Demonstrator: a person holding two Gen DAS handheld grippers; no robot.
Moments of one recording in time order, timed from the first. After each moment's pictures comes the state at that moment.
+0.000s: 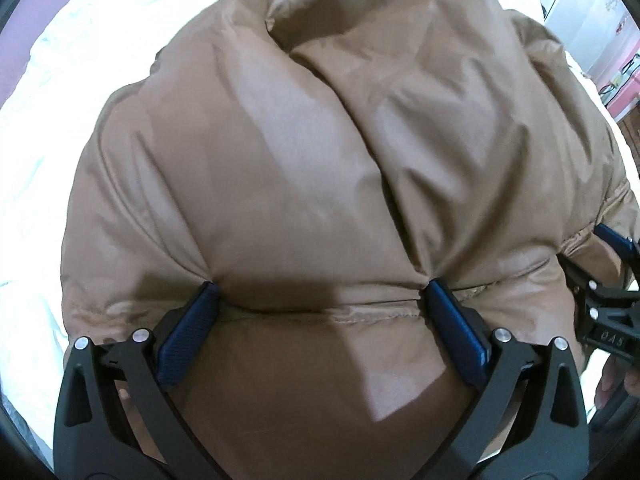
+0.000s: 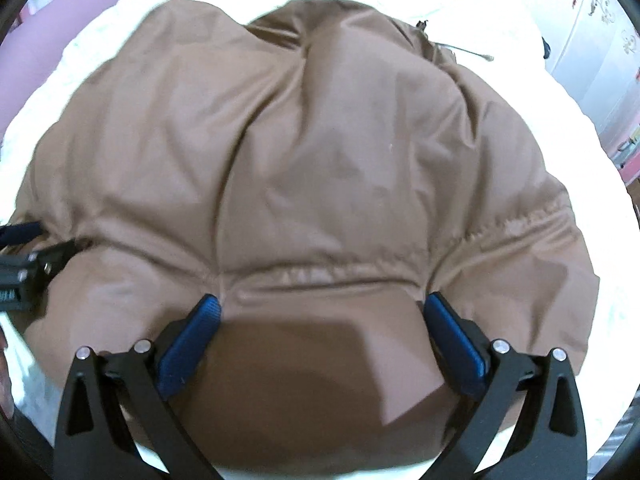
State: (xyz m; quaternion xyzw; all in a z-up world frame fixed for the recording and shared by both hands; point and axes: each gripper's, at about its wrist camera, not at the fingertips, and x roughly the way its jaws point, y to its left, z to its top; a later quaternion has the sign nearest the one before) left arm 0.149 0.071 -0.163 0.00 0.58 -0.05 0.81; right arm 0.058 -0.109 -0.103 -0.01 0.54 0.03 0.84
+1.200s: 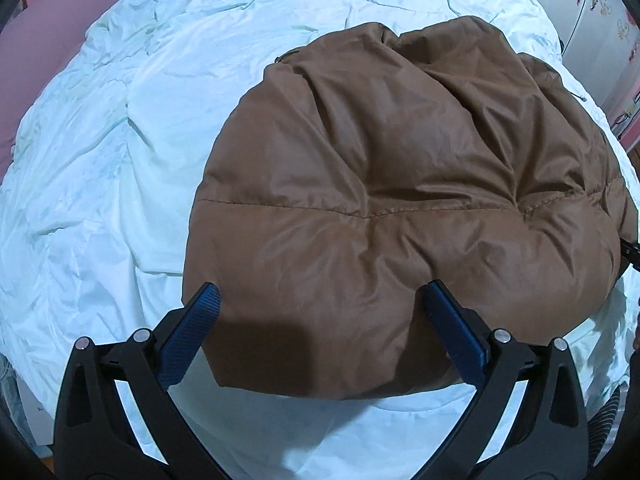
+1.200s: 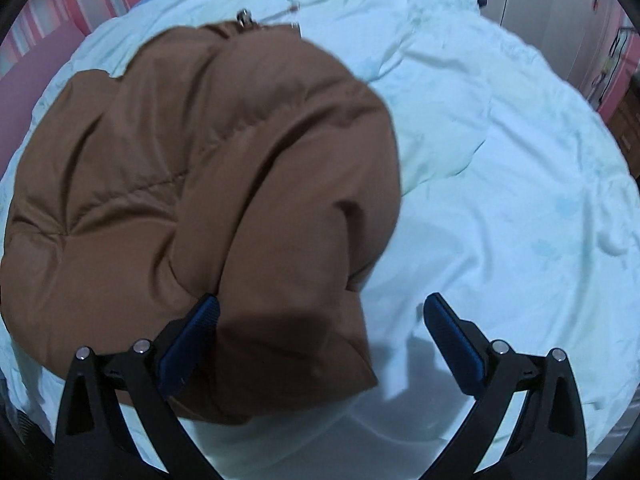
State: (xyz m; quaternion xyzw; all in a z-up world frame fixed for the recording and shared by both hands) left arm 0.030 0.194 -0.122 -0.01 0.54 0.01 0.84; right arm 0.048 -0.235 -0.133 0.08 0.55 -0.03 0.83
